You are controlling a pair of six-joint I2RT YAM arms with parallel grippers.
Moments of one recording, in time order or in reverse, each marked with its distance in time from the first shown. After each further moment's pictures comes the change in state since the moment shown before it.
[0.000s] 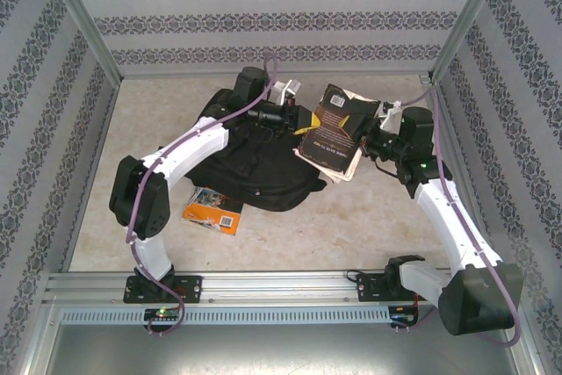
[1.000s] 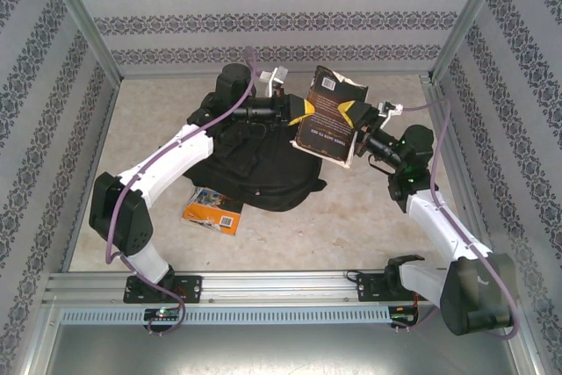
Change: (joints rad) left arm 0.002 -0.158 -0.082 0.126 -0.095 -0.128; right arm 0.023 -0.010 -0.227 0.738 -0.047 0.531
